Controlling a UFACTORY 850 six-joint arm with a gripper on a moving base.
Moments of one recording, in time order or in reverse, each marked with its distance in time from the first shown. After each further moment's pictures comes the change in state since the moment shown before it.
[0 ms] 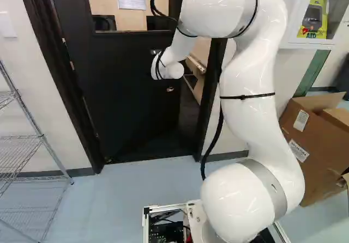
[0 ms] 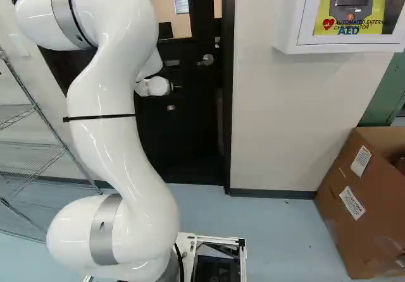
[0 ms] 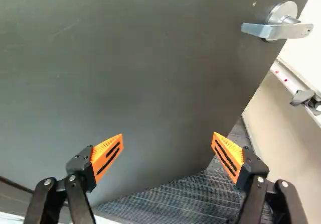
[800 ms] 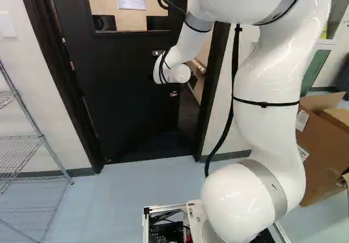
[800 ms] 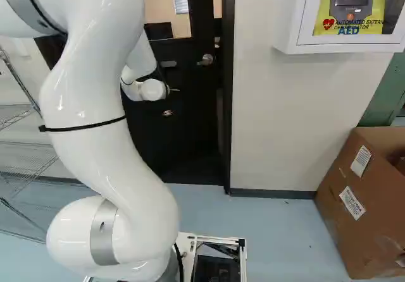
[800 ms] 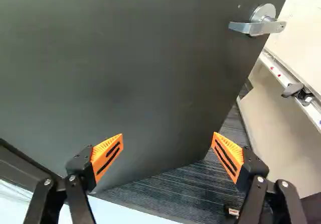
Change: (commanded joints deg) arm 0.5 10.6 13.1 0.0 3.0 0.0
